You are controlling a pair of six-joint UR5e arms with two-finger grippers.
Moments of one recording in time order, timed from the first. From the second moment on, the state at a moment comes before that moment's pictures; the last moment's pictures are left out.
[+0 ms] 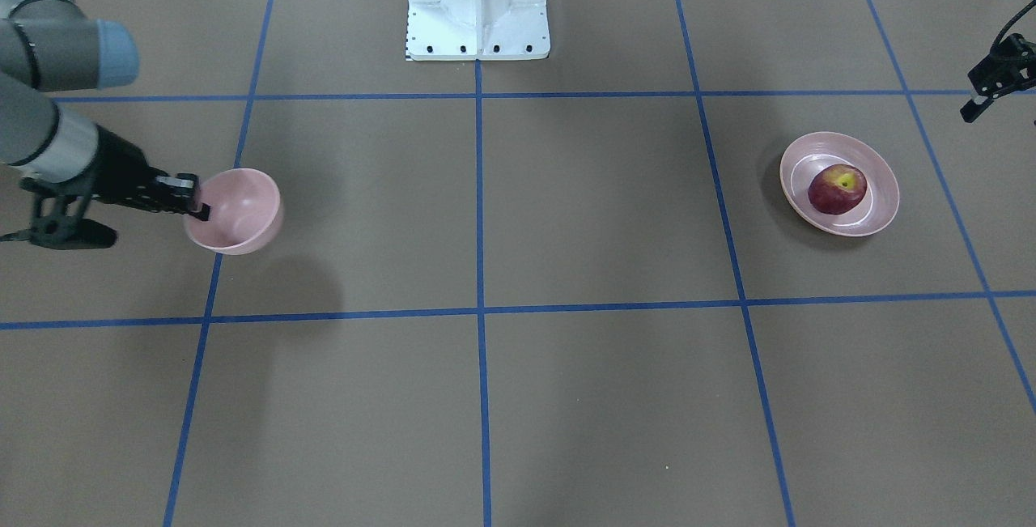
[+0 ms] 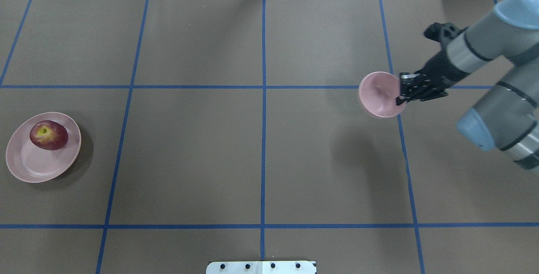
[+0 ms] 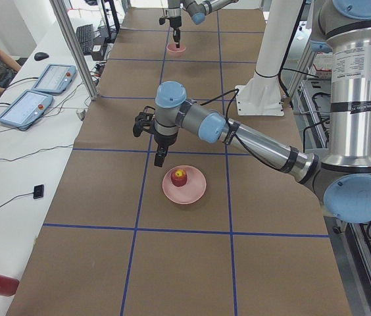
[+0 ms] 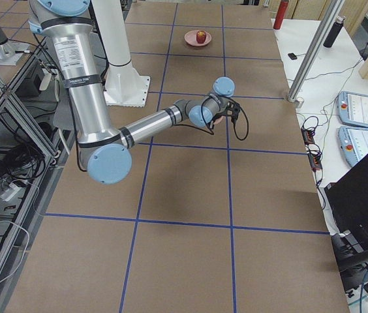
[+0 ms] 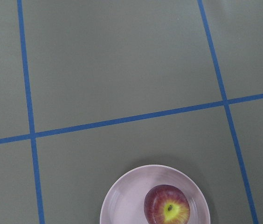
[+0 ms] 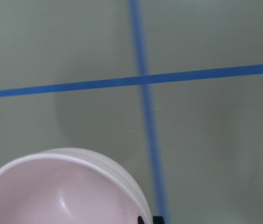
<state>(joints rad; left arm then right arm) -1.37 -1.51 -2.04 -1.63 -2.34 -0.30 0.90 -1.24 1.71 -1.25 2.39 1.15</state>
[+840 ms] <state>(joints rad) -1.37 -1.51 -2.00 -1.63 -2.33 -0.31 0.69 -0.74 1.30 -1.26 2.12 1.43</state>
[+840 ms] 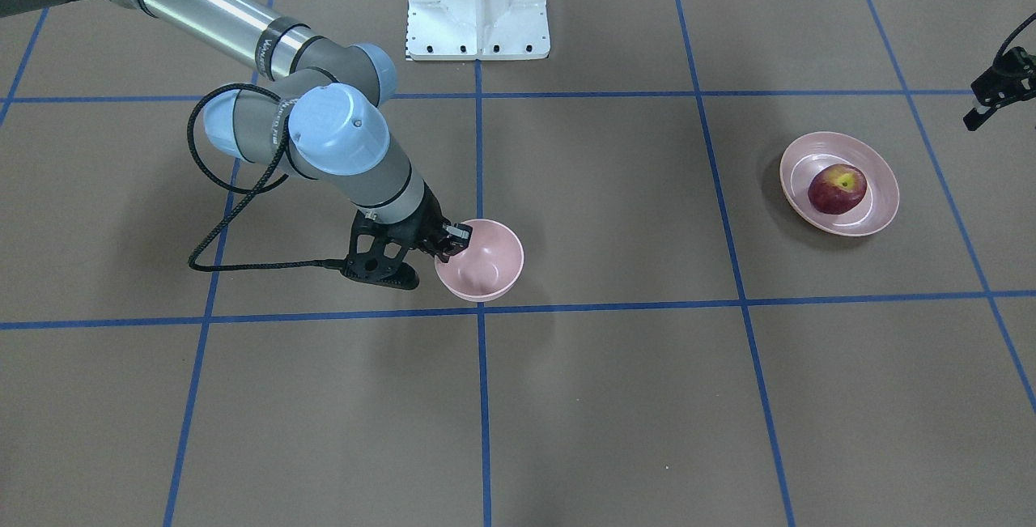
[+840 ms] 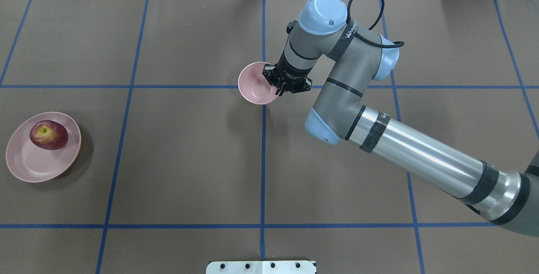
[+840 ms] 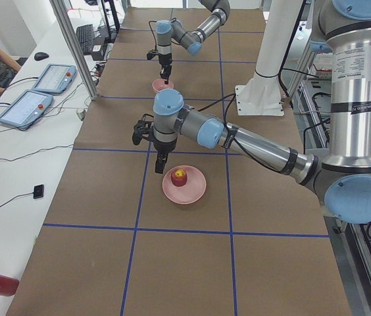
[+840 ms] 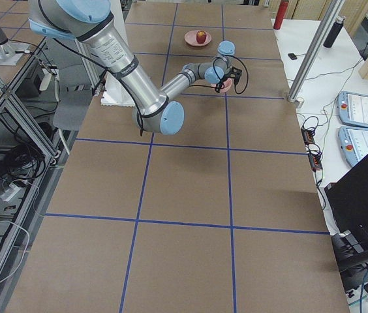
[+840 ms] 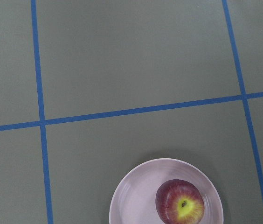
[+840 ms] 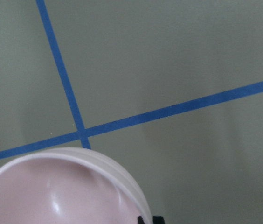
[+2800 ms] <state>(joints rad) -1.11 -1.51 -1.97 -1.73 -2.19 -0.54 0.93 -1.24 1.83 -1.37 2.32 1.15</state>
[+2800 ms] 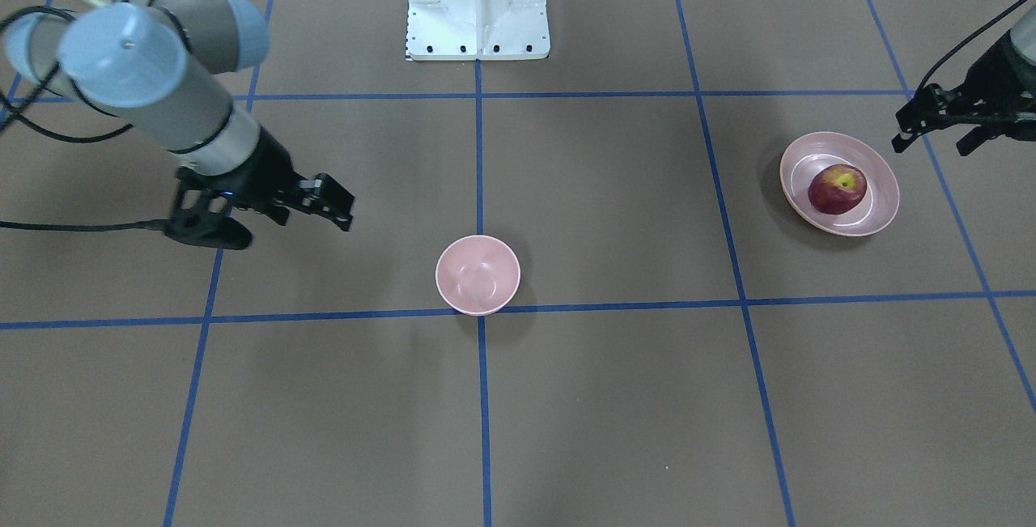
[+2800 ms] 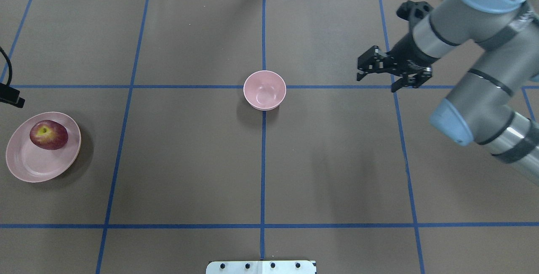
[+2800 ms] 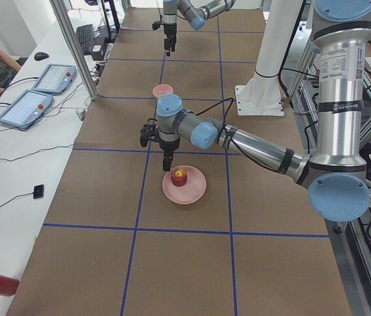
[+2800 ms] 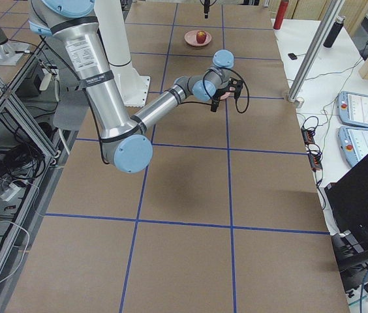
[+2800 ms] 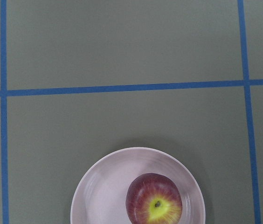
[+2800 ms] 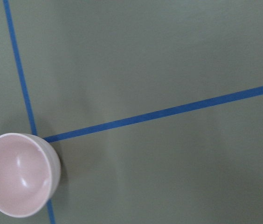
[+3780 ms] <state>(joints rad) -0.91 -1.51 -1.92 -1.80 -2.10 -0.47 0.97 -1.38 1.87 -1.37 2.34 0.99</state>
